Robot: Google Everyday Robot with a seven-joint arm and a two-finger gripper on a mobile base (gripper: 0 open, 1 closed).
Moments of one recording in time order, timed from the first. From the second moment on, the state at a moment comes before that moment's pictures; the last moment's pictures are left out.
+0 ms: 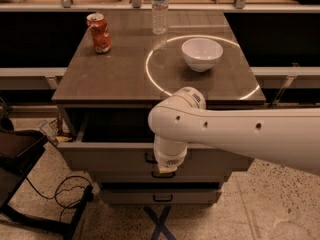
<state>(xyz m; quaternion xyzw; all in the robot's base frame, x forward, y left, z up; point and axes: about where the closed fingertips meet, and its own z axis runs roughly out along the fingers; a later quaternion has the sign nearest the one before) 0.465 -0.022 0.638 -0.75 0.66 0.01 0.06</state>
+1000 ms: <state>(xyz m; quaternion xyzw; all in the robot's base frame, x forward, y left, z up) 0.440 -0.024 0.671 -0.76 0.65 0.00 0.08</state>
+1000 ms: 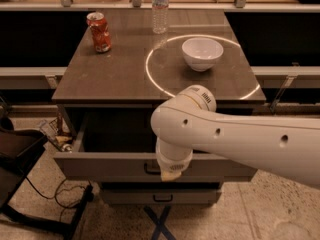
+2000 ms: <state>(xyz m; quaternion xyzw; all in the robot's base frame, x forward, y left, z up) 0.456 -0.043 0.717 -0.76 0.64 0.00 0.09</state>
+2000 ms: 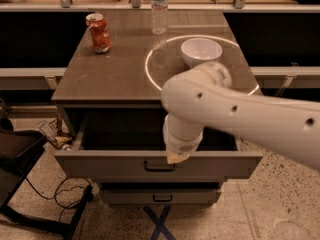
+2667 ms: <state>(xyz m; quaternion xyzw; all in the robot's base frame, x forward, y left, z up) 0.496 -0.081 0.805 -0.76 0.64 0.00 0.09</state>
